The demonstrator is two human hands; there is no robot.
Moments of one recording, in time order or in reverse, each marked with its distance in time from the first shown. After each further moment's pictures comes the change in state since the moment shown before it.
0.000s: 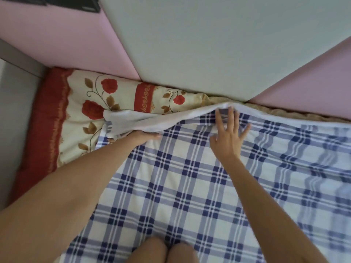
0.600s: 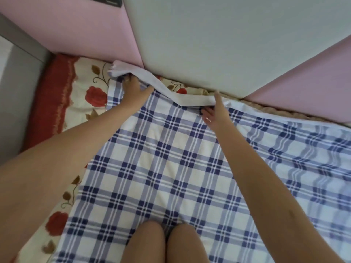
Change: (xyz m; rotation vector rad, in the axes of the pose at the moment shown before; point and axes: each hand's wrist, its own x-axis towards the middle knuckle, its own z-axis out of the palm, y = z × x) left_hand 0.010 0.035 -0.063 -0.294 0.423 0.479; right_hand 0.059 -0.049 -0.058 1.627 -0.336 1.067
